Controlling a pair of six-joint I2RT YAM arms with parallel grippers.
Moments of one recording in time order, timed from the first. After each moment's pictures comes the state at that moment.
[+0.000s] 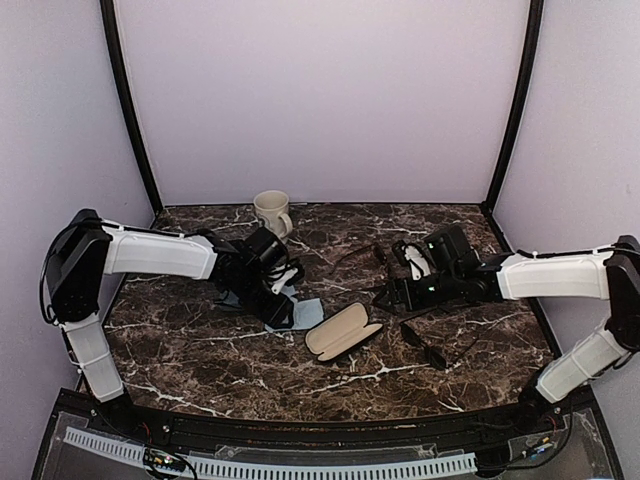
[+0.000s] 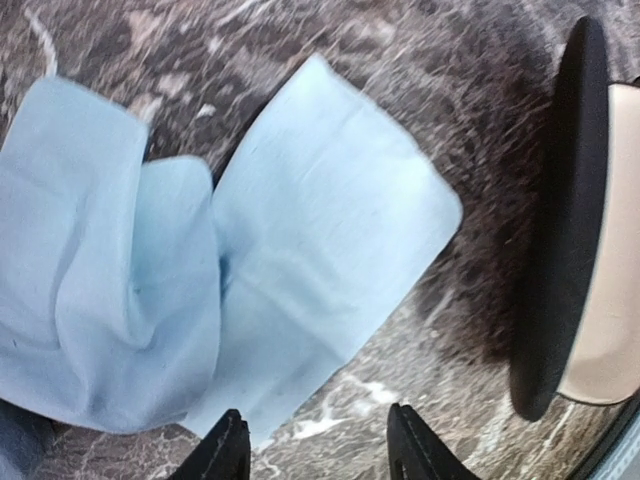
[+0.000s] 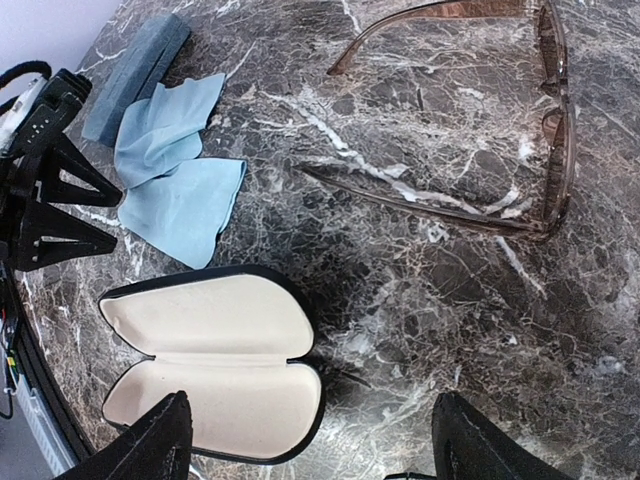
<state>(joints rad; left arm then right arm) -0.78 1.82 1.18 -0.55 0.16 -0.16 0.66 1.44 0.76 -0.13 -0.27 0.34</state>
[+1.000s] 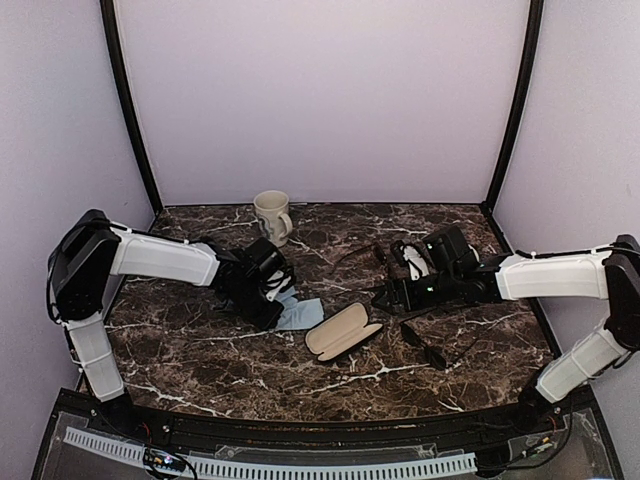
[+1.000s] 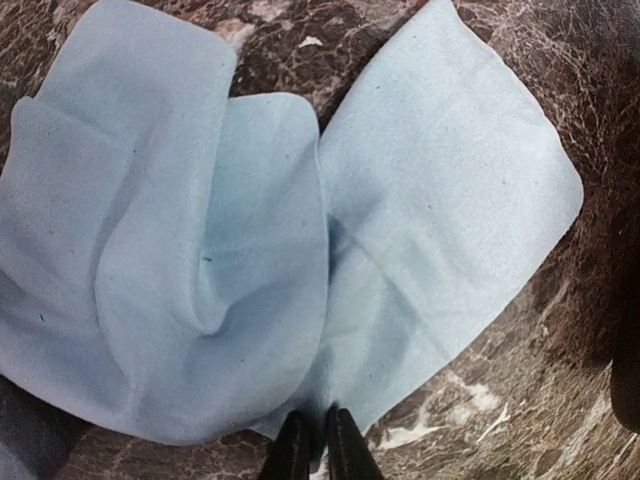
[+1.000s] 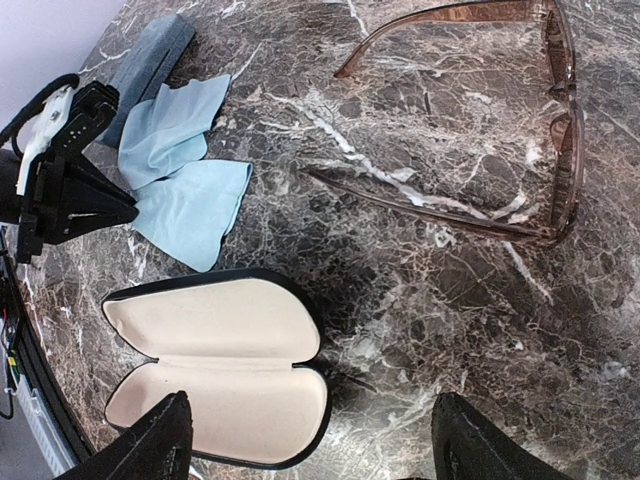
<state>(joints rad) -0.78 1.84 1.13 -0.54 0.02 -0.17 0.67 1.45 0.76 -0.11 -0.27 0.35</state>
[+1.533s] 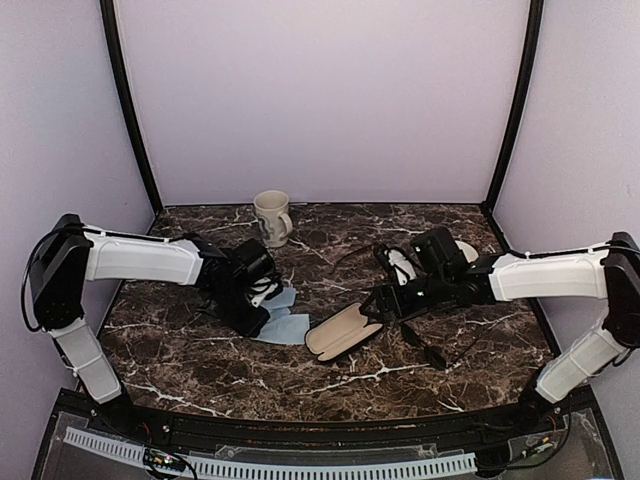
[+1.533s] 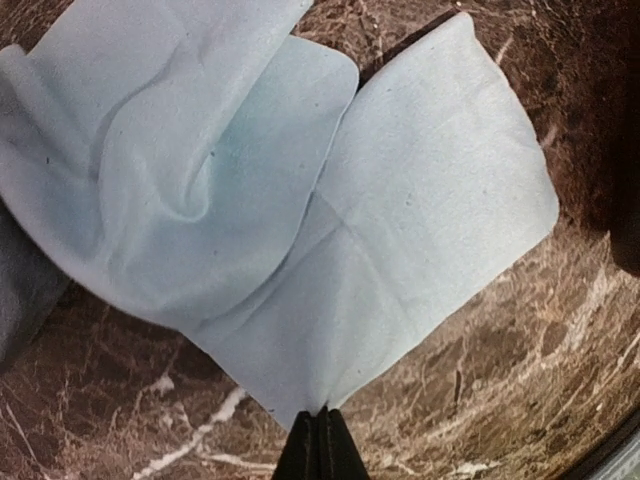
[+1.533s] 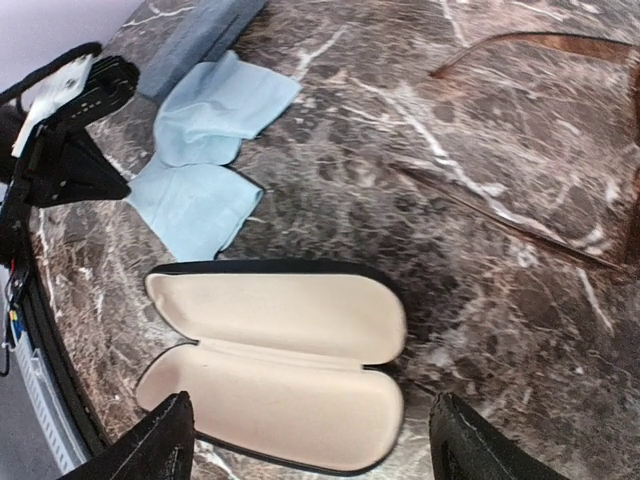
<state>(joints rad) -0.79 1.72 1.09 -0.74 0.04 -0.19 0.75 1.47 0.81 -0.13 -0.28 0.28</state>
